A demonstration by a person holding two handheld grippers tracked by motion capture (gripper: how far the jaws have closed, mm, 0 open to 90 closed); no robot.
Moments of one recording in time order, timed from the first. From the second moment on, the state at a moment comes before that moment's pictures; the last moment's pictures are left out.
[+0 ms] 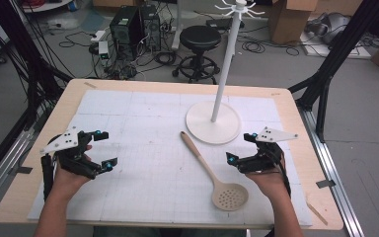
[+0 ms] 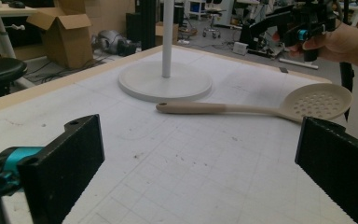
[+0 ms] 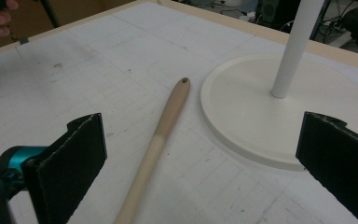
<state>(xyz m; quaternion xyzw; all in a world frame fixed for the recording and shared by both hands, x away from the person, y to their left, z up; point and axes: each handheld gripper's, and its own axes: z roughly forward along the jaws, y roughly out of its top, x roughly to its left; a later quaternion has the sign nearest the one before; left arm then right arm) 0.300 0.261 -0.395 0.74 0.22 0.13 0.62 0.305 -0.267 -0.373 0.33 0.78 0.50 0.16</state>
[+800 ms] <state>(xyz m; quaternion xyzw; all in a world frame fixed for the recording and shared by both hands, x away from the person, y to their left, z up) 0.300 0.257 -0.397 0.75 0.21 0.12 0.62 0.302 -0.268 -0.371 0.34 0.78 0.50 0.16</state>
